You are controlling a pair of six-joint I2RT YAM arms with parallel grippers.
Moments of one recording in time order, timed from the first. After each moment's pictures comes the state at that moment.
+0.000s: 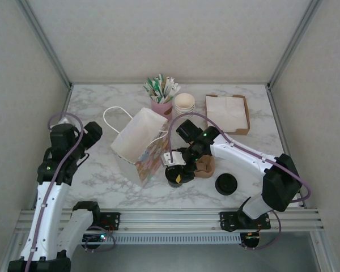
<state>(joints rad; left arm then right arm) -0.02 0.75 0.88 -0.70 -0.02 -0.70 0.82 1.53 1.18 -0.93 -0.53 -1.07</state>
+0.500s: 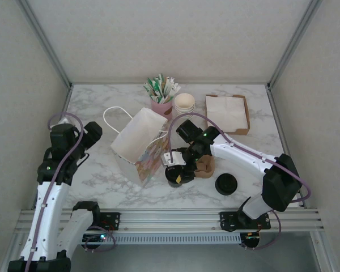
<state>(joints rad) -0.02 0.75 0.88 -0.70 -0.02 -0.70 0.82 1.53 1.18 -0.93 -0.52 -1.07</state>
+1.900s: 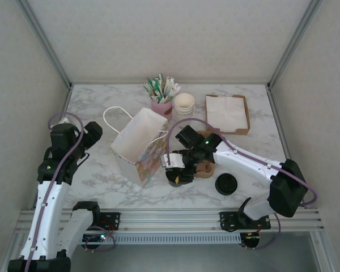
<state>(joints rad) -0.02 0.75 0.88 -0.70 -0.02 -0.70 0.88 1.45 1.10 -0.84 -0.36 -0.86</state>
